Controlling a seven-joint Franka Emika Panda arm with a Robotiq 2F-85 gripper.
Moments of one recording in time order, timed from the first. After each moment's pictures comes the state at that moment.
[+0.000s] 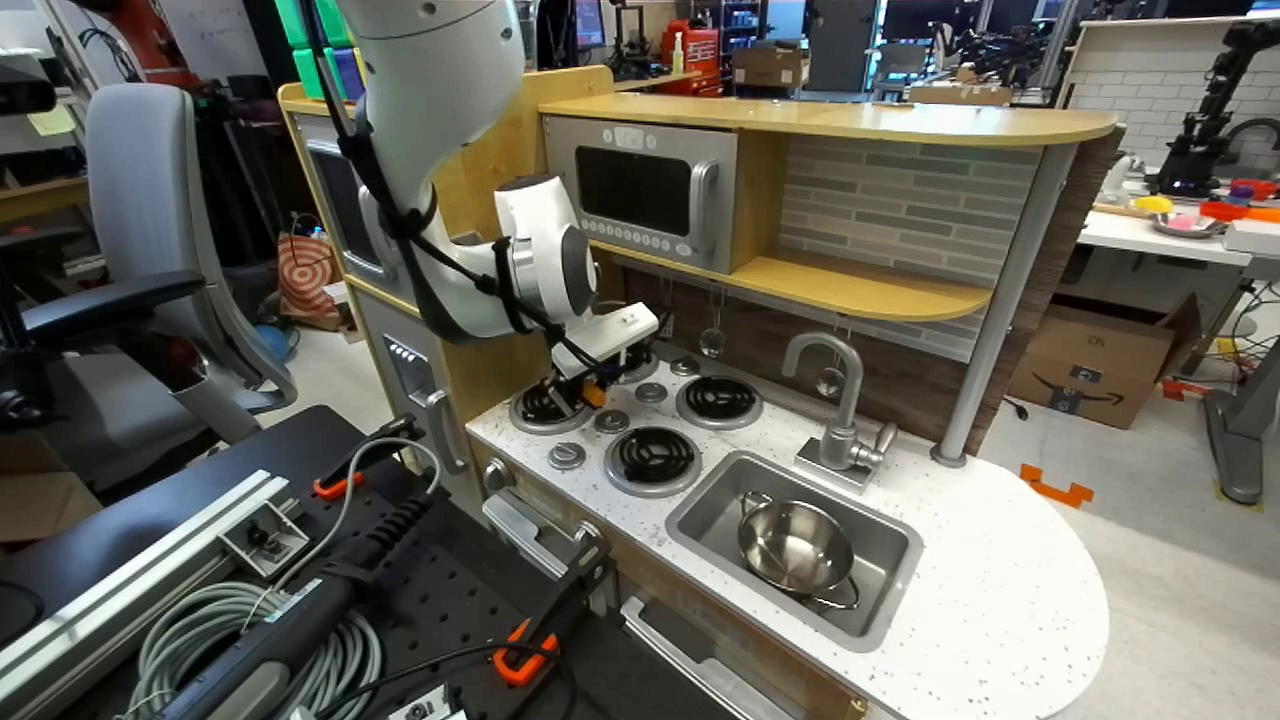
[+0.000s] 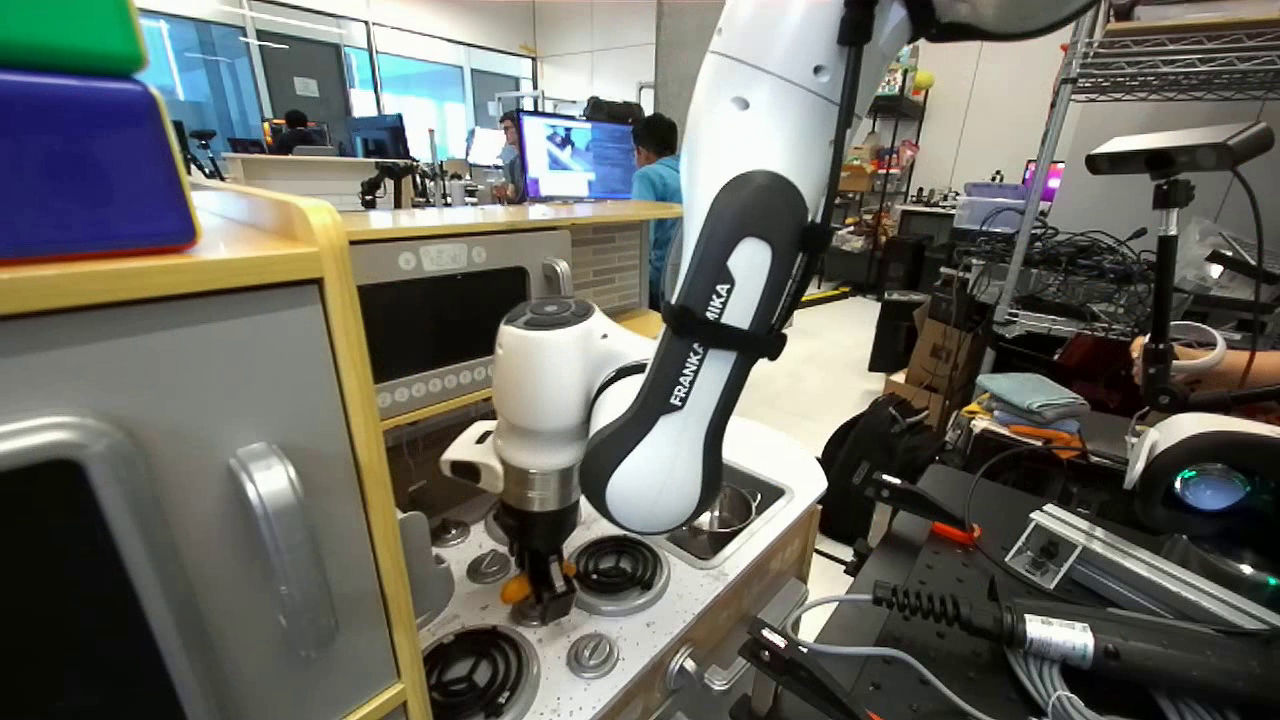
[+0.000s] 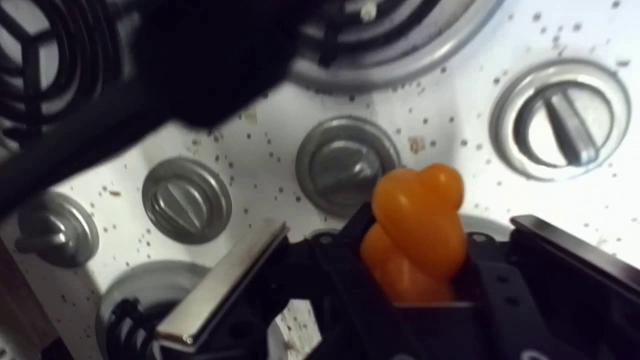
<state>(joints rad) 0.10 1.01 0.09 -1.78 -0.68 2.93 -0.53</state>
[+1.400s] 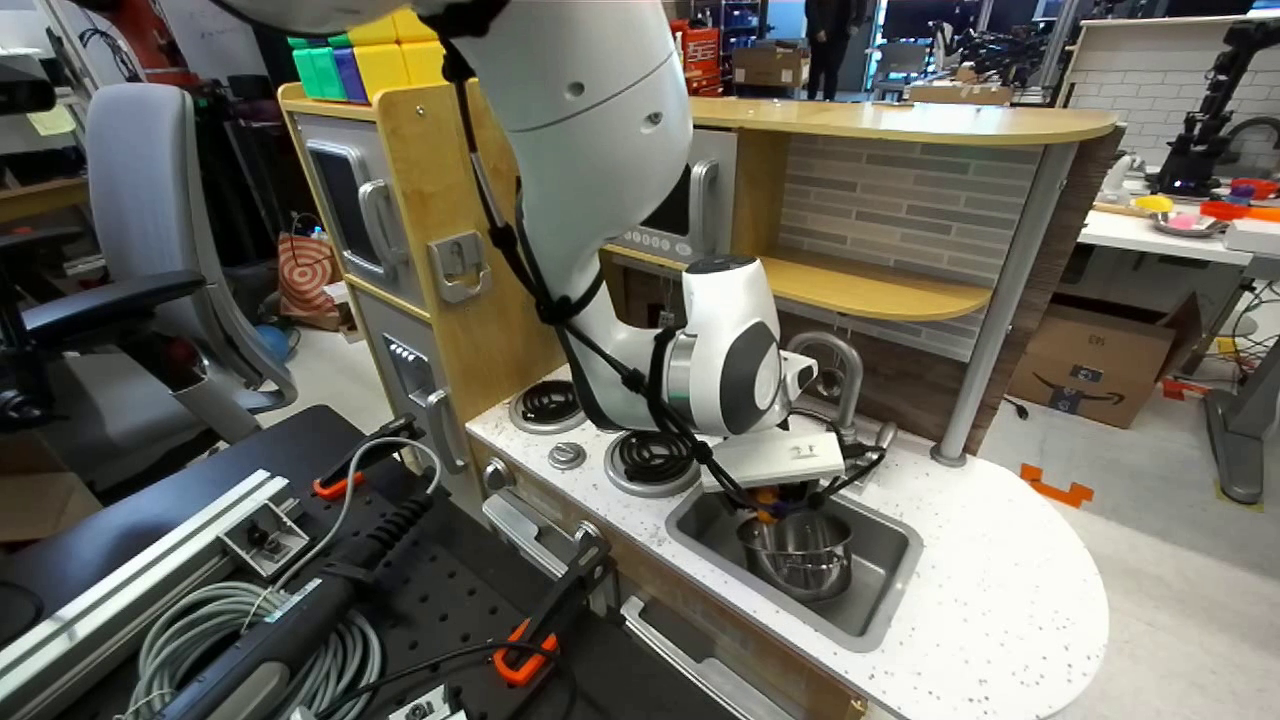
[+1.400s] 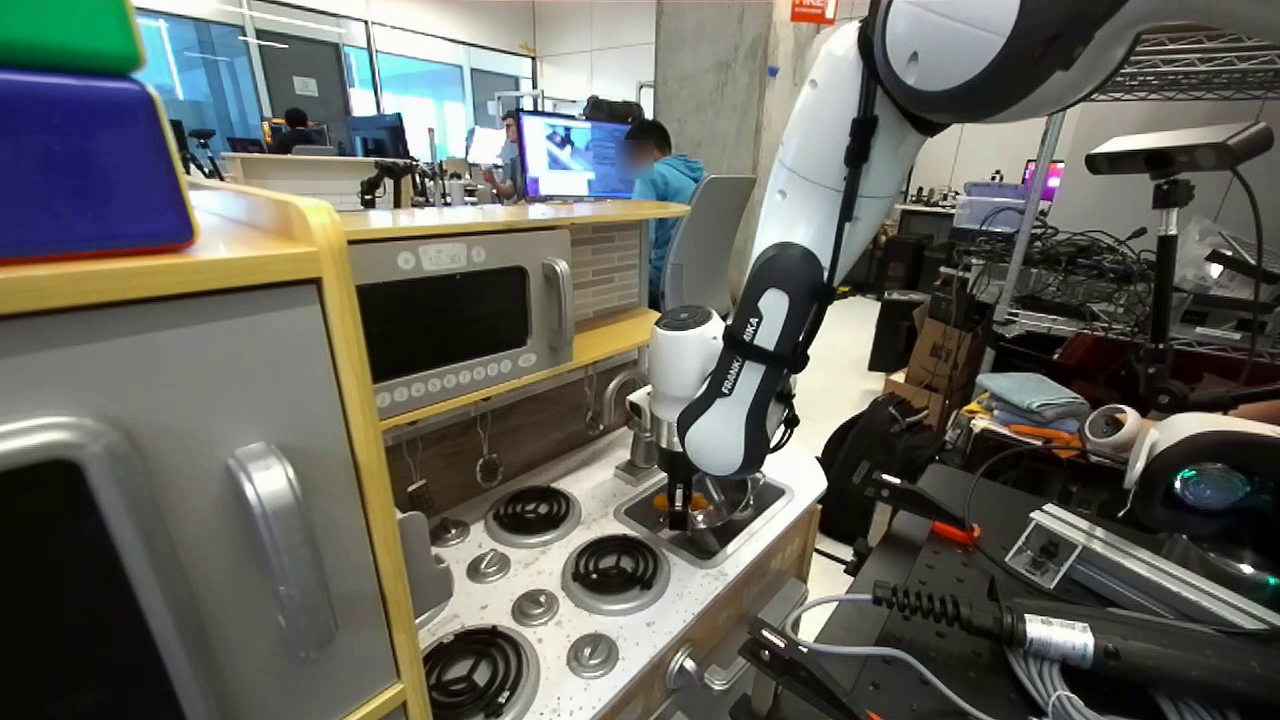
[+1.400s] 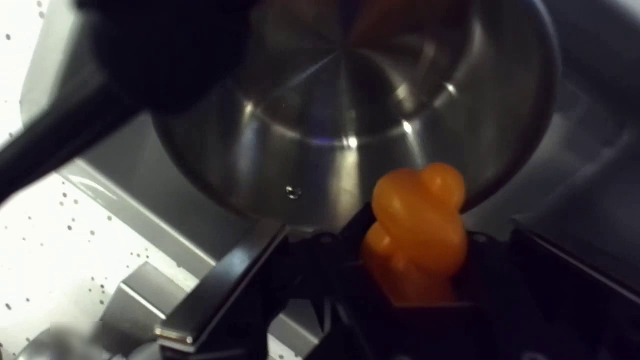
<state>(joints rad) -0.09 1.18 -0.12 -1.61 -0.42 2.92 -0.37</state>
